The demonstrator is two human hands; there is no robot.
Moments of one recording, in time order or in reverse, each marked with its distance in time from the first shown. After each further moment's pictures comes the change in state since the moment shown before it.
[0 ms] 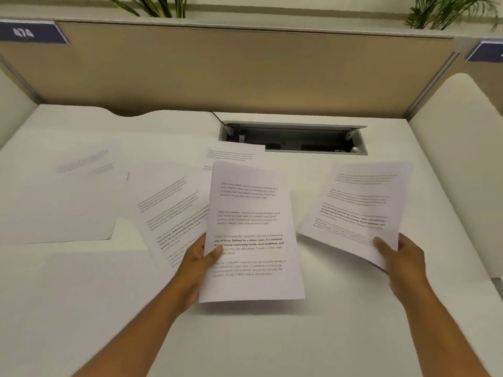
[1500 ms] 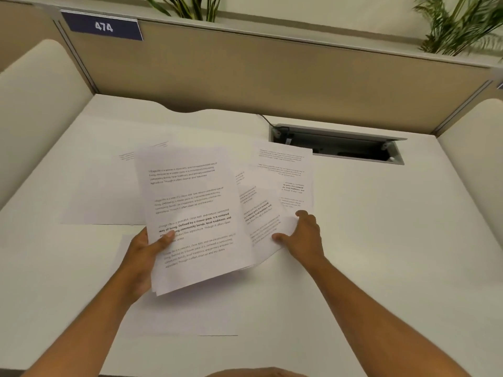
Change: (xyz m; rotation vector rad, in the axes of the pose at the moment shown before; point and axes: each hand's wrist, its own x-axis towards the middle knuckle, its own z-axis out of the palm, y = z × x) left_hand -0.050 0.052 -0.247 -0.086 0.218 0.104; right_hand -0.151 -0.017 0.283 -0.740 -0.280 -0.322
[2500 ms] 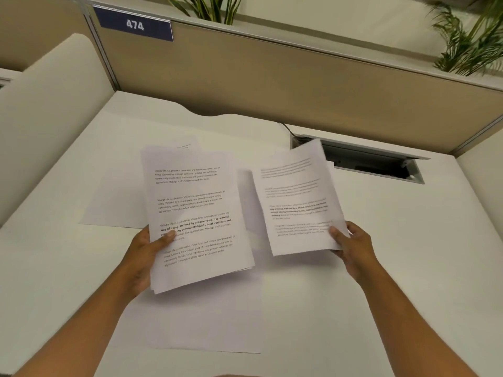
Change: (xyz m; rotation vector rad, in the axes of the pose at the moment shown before) left_hand 0.033 0.014 -0.054 -0.102 -0.026 -0.012; right_hand 0.013 0.011 -0.049 0.919 -0.035 0.193
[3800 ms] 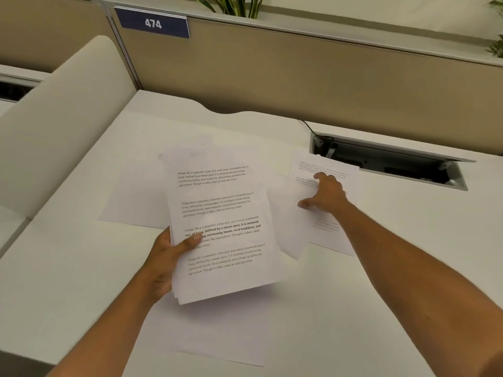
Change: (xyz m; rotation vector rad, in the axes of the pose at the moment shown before) left_hand -0.016 0.002 0.040 -0.067 -0.040 0.012; right_hand 0.136 -0.056 0.116 -1.226 -0.160 -0.220
